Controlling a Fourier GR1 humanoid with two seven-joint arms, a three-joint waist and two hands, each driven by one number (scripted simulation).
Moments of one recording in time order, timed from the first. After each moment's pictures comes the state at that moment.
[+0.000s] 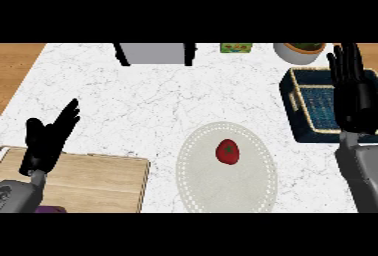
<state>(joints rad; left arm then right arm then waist) -0.17 0.58 -0.28 -1.29 0.36 0.21 0.08 -0.38 -0.37 -0.01 -1.38 -0.23 -0.21 -0.18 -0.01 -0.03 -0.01</state>
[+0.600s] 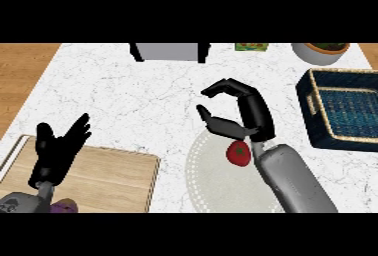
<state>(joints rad) -0.10 0.54 -0.30 -1.35 0.43 0.20 0.20 -0.48 -0.10 0.32 -1.32 -0.10 -0.23 -0.20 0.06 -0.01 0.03</state>
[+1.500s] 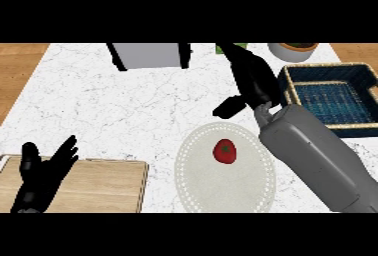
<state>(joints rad) 0.07 0.60 -0.30 -1.47 0.47 0.27 0.26 -0.82 -0.35 0.56 -1.29 0.43 -0.17 0.57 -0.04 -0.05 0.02</state>
